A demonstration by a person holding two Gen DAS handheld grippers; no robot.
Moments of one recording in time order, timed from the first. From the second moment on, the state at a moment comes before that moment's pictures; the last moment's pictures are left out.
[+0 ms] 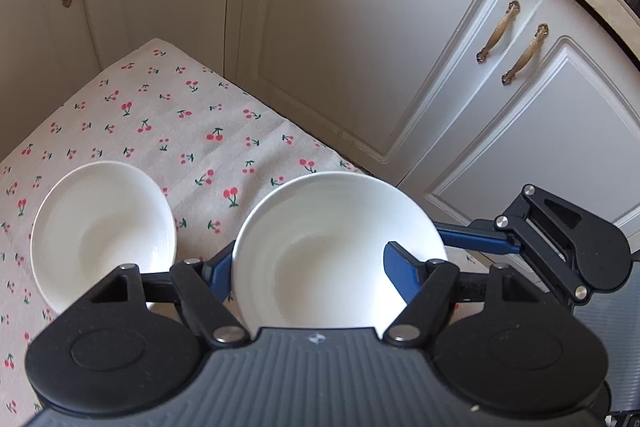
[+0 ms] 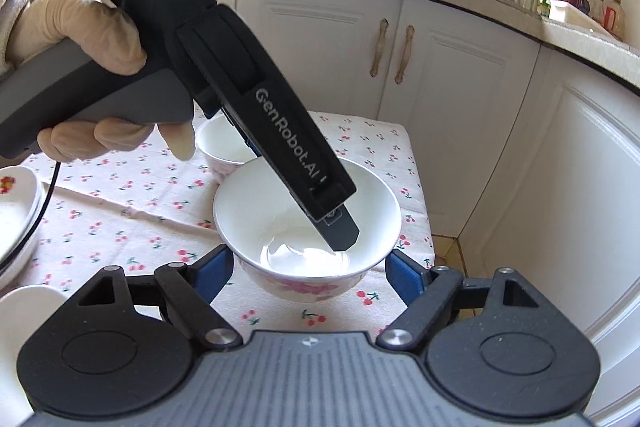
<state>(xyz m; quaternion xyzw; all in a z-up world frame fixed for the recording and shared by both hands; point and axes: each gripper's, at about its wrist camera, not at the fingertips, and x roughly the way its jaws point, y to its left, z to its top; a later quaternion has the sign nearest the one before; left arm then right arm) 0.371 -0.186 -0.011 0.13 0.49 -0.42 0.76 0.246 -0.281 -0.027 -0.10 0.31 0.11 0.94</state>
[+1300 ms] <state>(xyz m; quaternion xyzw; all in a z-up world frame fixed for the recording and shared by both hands) 0.222 -0.087 0.025 0.11 0.46 -0.35 0.81 0.119 -0.213 0.013 -0.12 0.28 0.21 0.93</state>
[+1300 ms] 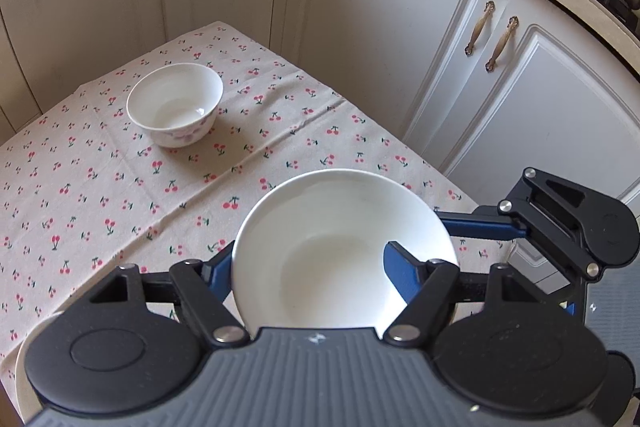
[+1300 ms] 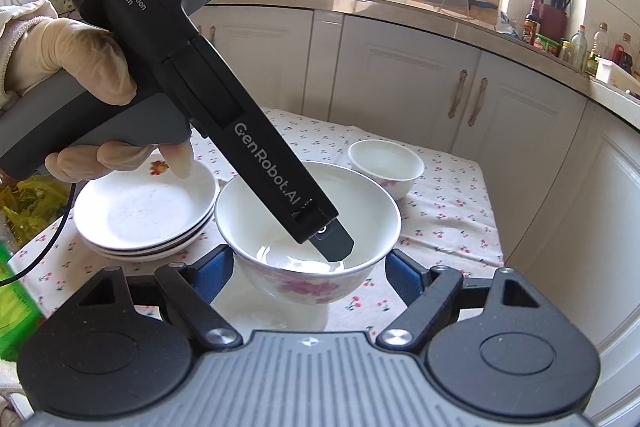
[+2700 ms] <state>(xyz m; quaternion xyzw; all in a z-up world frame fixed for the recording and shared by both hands) 0.202 -0.076 -0.015 0.12 0.47 -0.34 0.81 0.116 -0.204 -0.030 -0.12 0.33 0.24 0.90</state>
